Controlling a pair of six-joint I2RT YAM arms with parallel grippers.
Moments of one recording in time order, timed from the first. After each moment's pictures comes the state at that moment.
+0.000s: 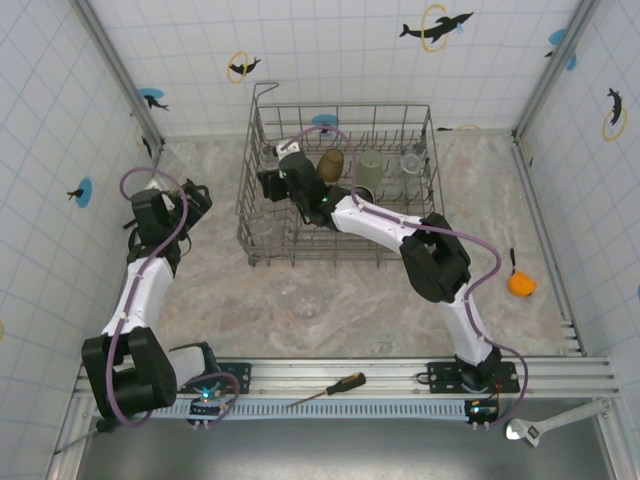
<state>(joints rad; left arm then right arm) 0.17 1.17 0.74 -0.07 0.27 -0.63 0.87 2.18 1.78 0.04 0.18 0.34</state>
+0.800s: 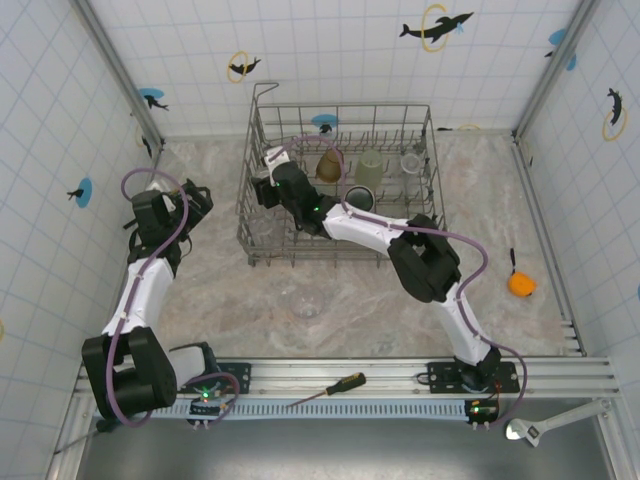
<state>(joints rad) 0.17 1.17 0.73 -0.07 0.28 -0.63 0.90 2.24 1.78 0.15 0.23 0.20</state>
